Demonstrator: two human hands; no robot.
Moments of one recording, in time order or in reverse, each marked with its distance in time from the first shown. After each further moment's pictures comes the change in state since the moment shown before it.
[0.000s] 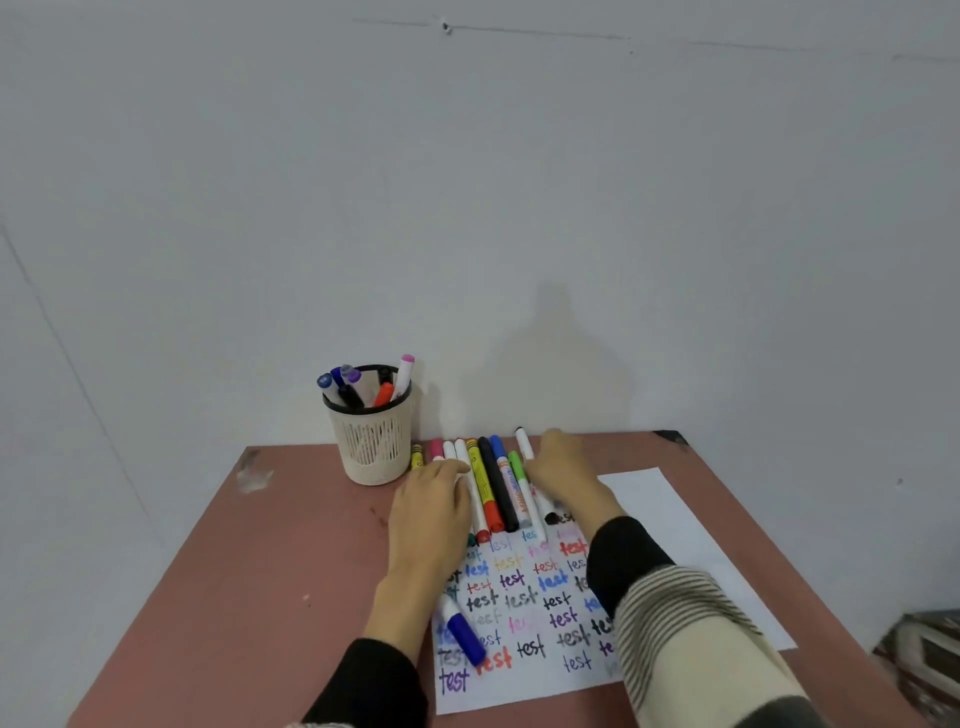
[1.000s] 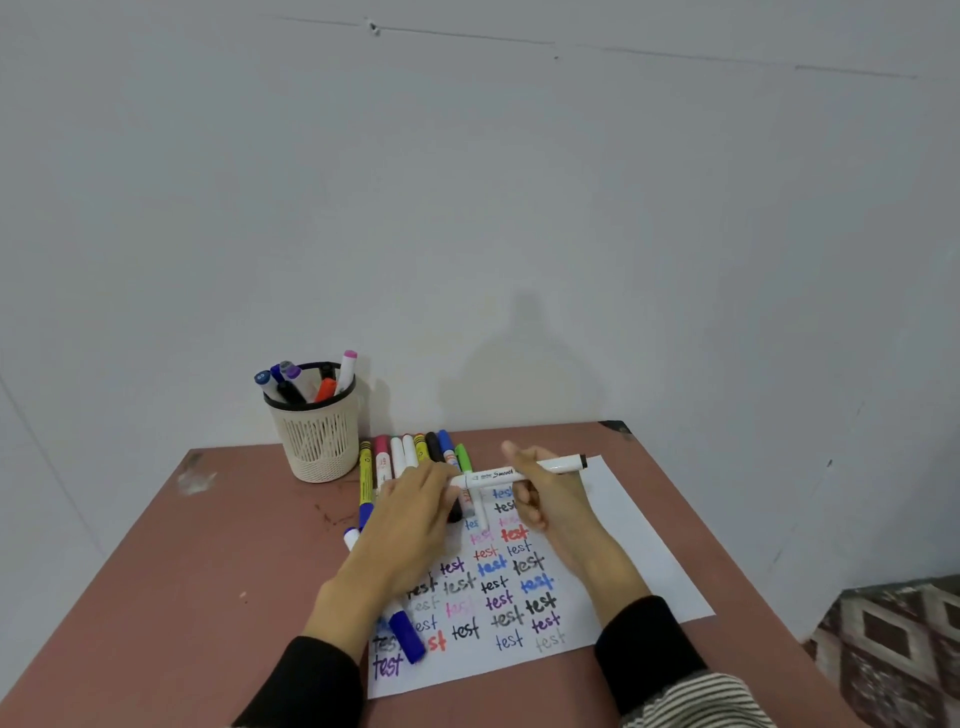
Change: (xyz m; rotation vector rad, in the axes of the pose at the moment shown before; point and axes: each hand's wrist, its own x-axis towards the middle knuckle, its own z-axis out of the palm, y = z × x) left_hand -0.015 0.020 0.002 -0.031 -0.234 0.300; right_hand -0.068 0.051 -0.024 1.129 -0.161 -0.013
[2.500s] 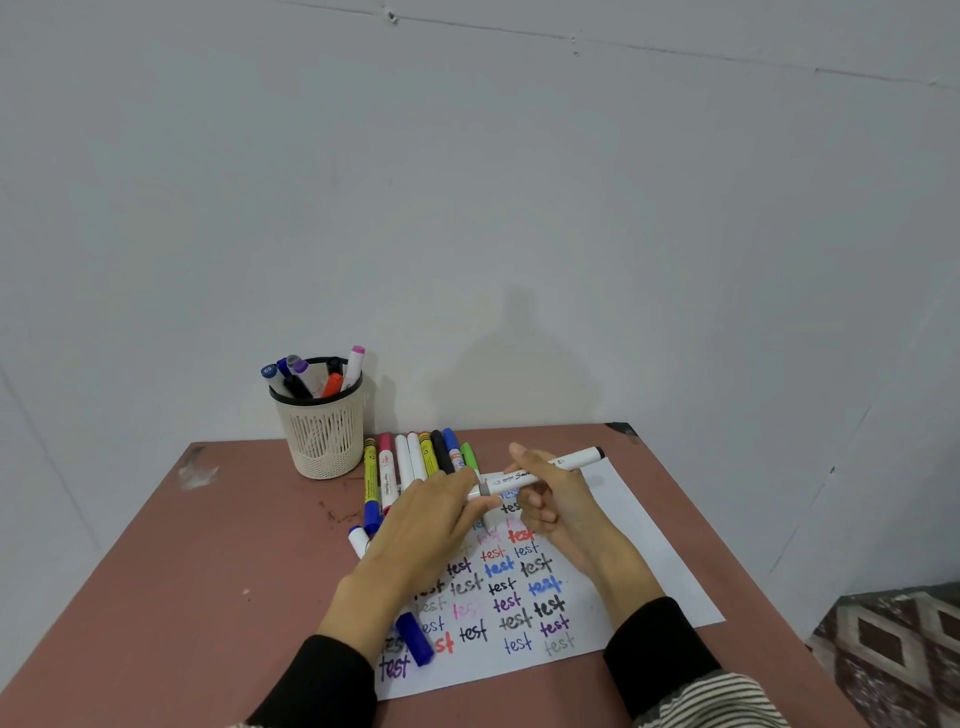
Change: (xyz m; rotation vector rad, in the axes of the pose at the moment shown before) left_hand 0.006 0.014 -0.004 0.068 -0.105 0.009; right_hand 0.013 0.006 -0.006 0.069 -0.096 0.067
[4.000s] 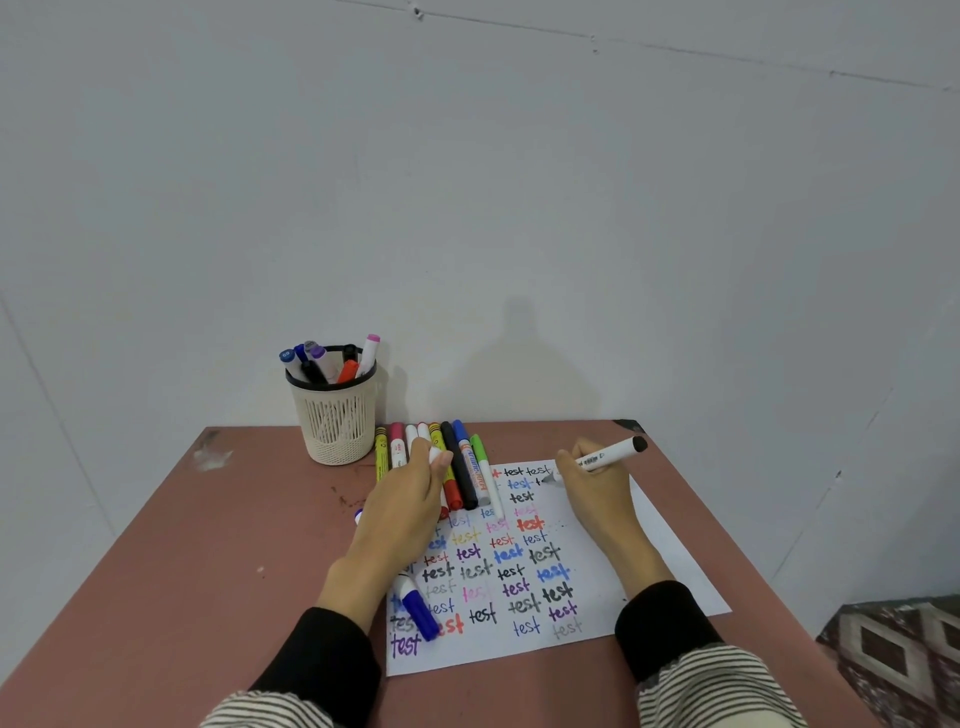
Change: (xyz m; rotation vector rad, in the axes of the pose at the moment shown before) left_hand -0.012 -0.015 -0.007 -0.172 0.133 -0.302; right_hand 0.002 0.007 -0.024 -0.565 0.401 -0.336
